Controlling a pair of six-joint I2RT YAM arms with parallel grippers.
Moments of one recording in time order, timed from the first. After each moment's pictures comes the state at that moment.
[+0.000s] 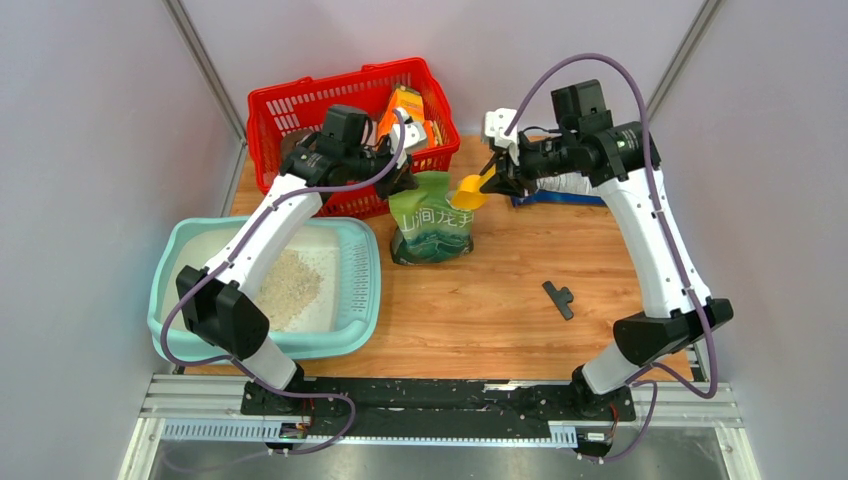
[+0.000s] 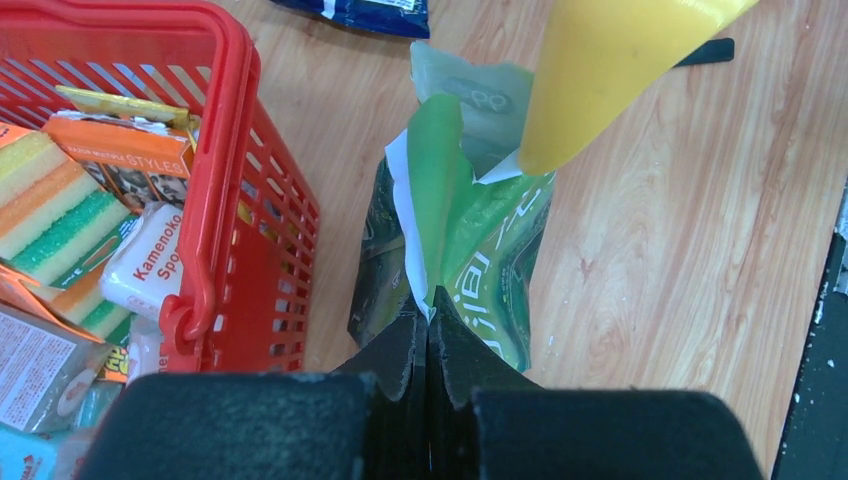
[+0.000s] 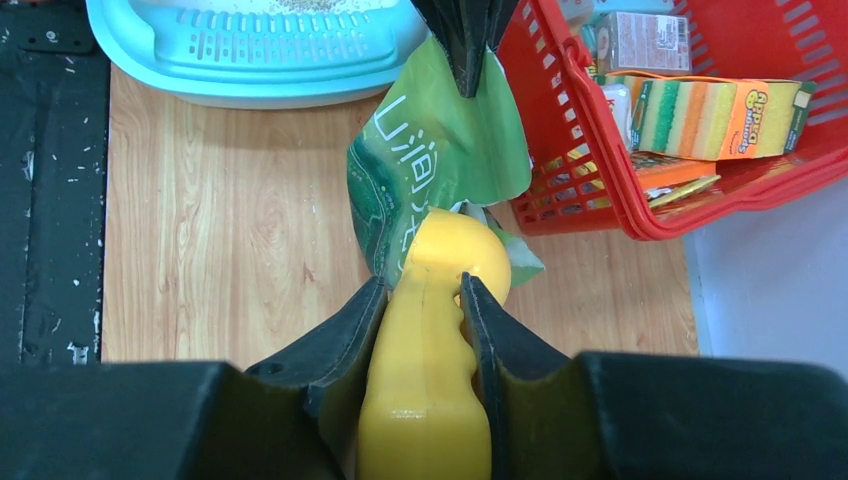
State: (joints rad) left arm -0.45 1.60 1.63 -0.67 0.63 0.49; right arm 0.35 1.58 2.04 -1.24 -0.83 -0.92
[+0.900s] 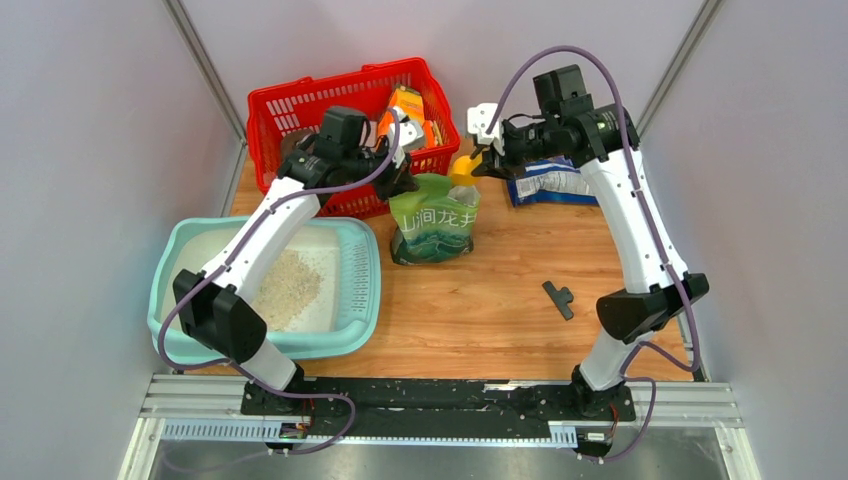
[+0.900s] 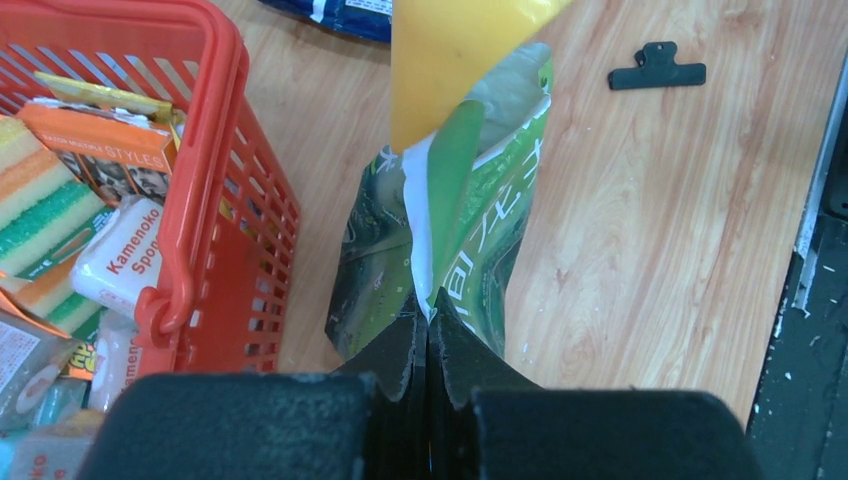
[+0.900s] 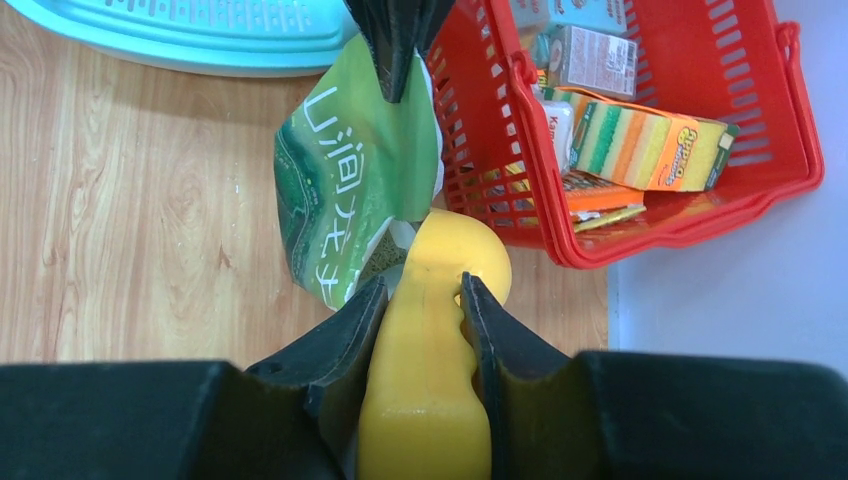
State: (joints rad) left arm -0.45 1.57 1.61 -0.65 0.65 0.42; right arm 0.38 1.74 2.21 -1.27 -0.76 -1.07
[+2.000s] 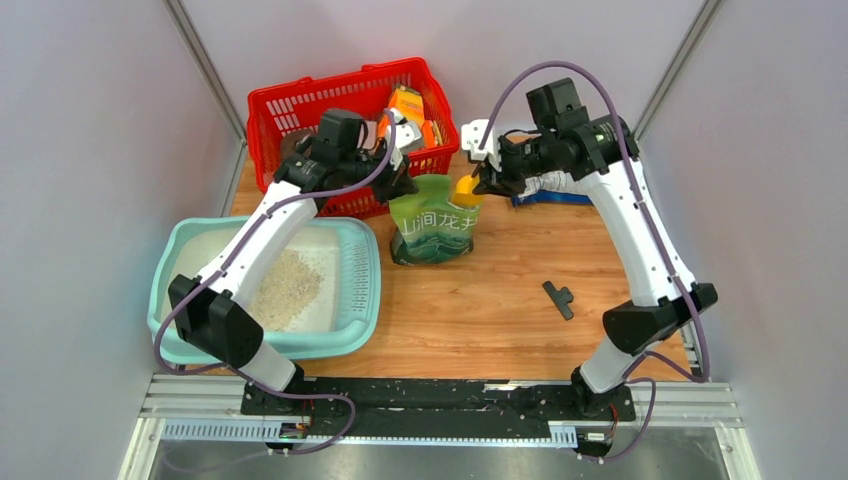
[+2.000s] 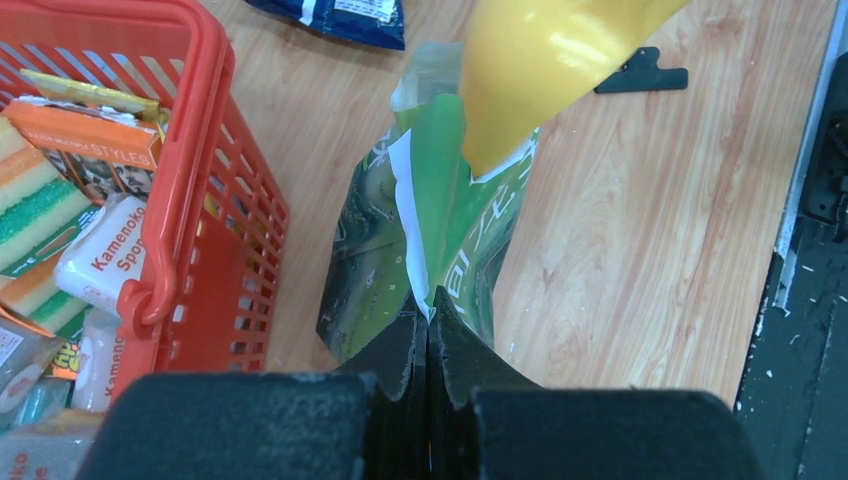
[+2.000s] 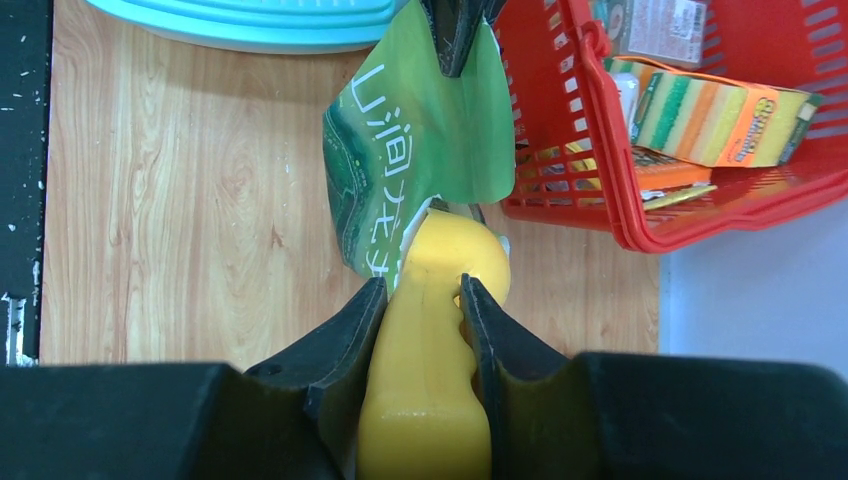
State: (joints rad) left arm -0.45 1.54 1.58 -0.63 0.66 0.39; right arm 0.43 1.65 2.11 -1.30 -0.69 -1.04
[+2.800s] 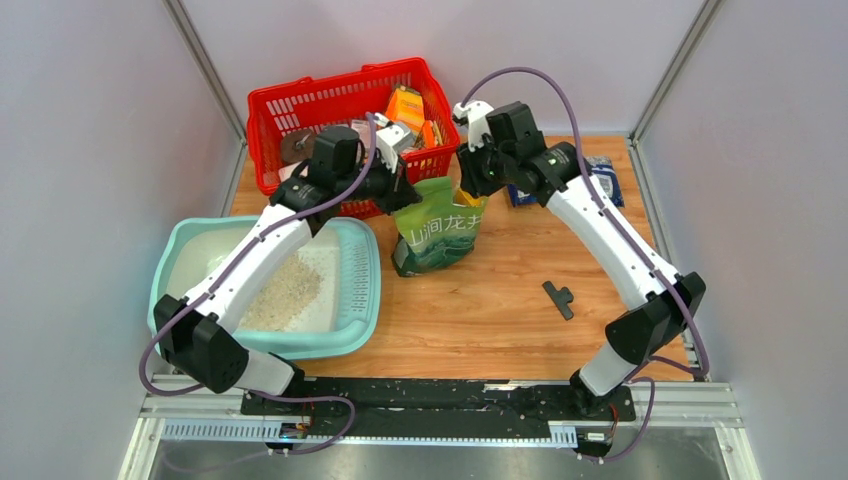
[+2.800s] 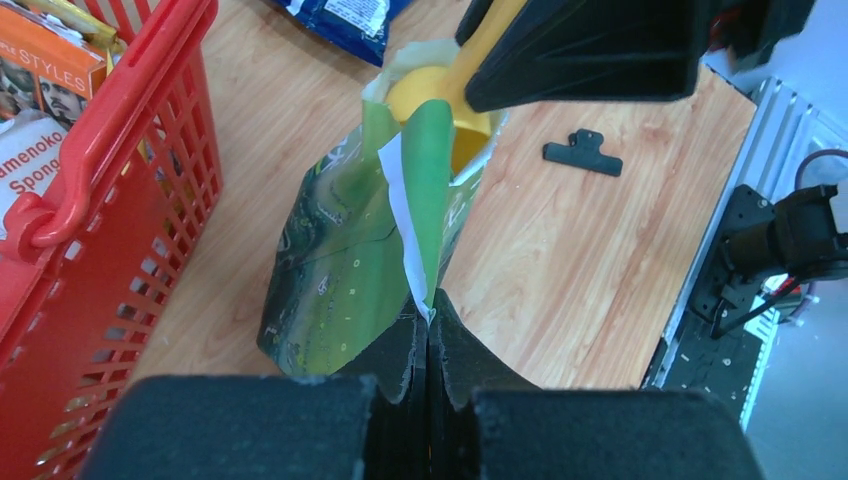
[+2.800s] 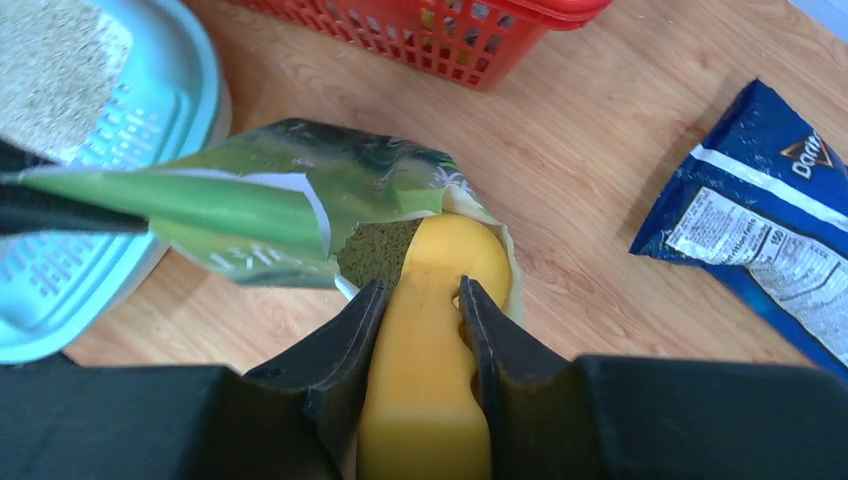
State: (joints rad) left arm -0.49 1.41 1.39 -0.44 0.57 0.03; right arm 0.55 1.61 1.80 -0.87 -0.12 -0.05
